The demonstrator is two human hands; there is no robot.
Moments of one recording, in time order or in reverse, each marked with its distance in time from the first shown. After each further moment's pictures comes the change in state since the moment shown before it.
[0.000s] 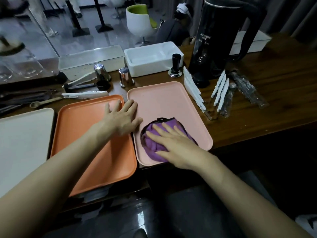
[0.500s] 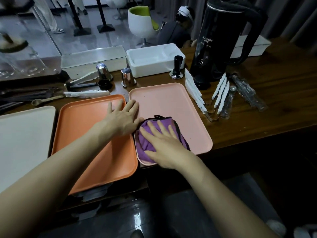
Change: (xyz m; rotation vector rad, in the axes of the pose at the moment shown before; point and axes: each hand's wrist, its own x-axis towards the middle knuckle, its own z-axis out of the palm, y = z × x) left_hand 0.003 -0.002 0.004 0.011 0.039 0.028; right_hand 0.021 -0.031 0.011 -0.014 0.032 0.060
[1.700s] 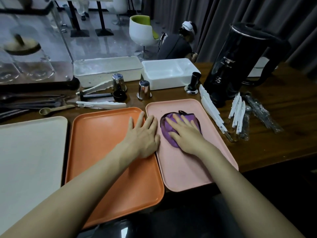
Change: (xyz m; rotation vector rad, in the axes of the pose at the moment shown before) left_hand -0.006 -0.008 0.000 -0.121 0.024 0.135; right_hand 0.088 0.036 -0.030 -0.019 0.092 0.206
